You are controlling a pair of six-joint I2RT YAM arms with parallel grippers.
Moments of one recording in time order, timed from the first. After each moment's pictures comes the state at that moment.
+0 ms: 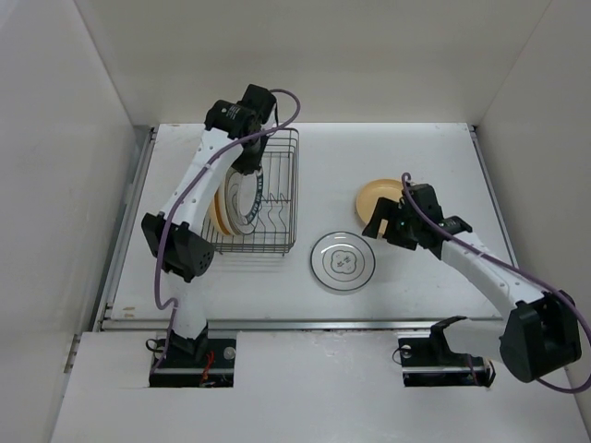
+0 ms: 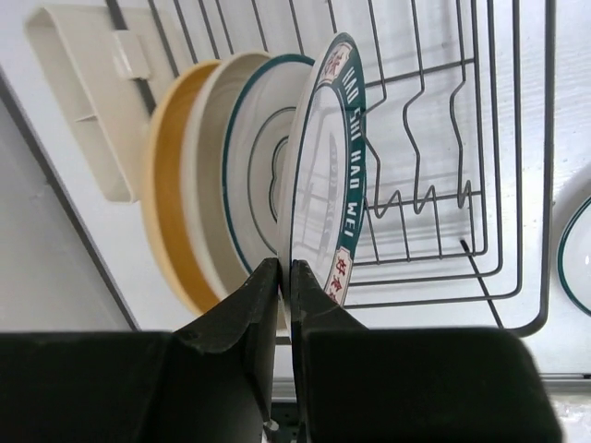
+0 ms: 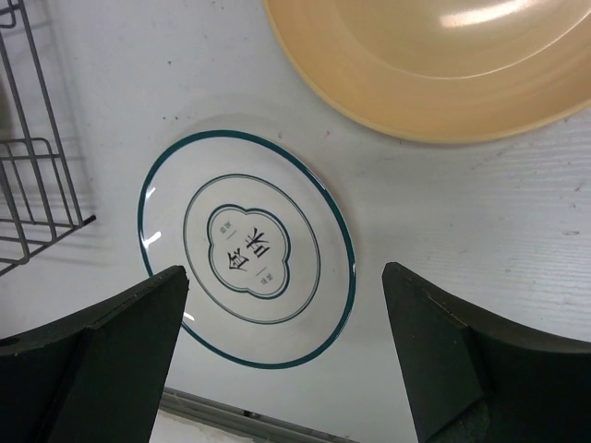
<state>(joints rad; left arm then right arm) -0.45 1.96 2.23 -1.42 -0.26 -0.06 0.34 1.20 0.80 -0.47 -0.09 0.60</state>
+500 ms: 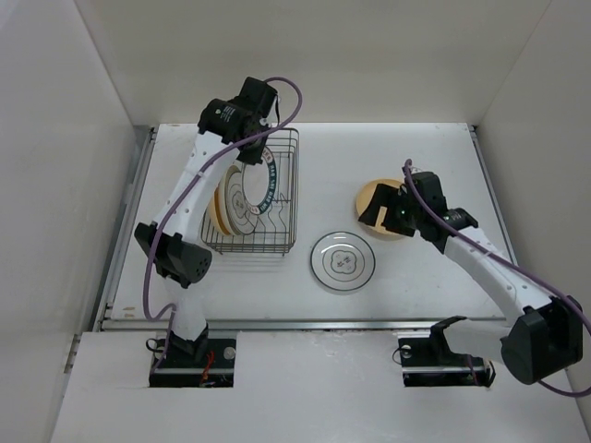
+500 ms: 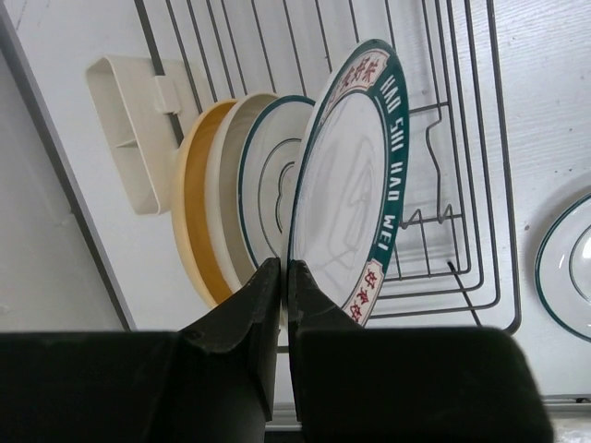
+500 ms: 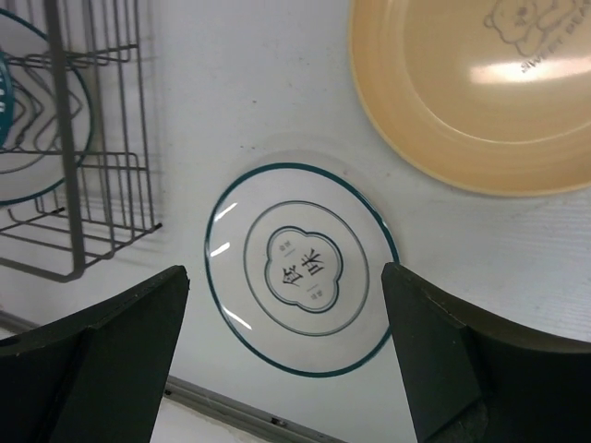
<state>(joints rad) -0.48 1.90 2.29 -1.39 -0.31 -0.06 0.35 1.19 0.91 -0.48 -0.10 0.58</state>
